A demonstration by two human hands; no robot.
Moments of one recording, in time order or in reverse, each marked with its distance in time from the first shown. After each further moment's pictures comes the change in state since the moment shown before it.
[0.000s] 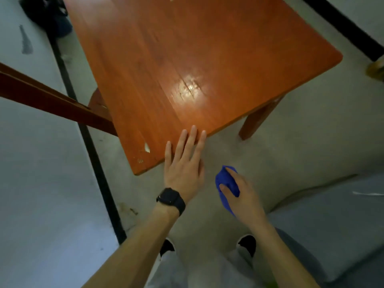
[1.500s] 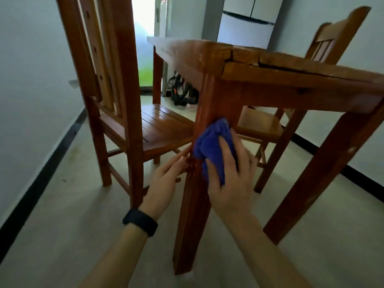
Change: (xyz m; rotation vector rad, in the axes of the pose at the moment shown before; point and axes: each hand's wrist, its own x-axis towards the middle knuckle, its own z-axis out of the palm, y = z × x) left_hand 0.000 -0.202 0.263 -1.400 0.434 -0.011; right_hand 0.196 0.018 0.237 -0.254 0.964 -1.340
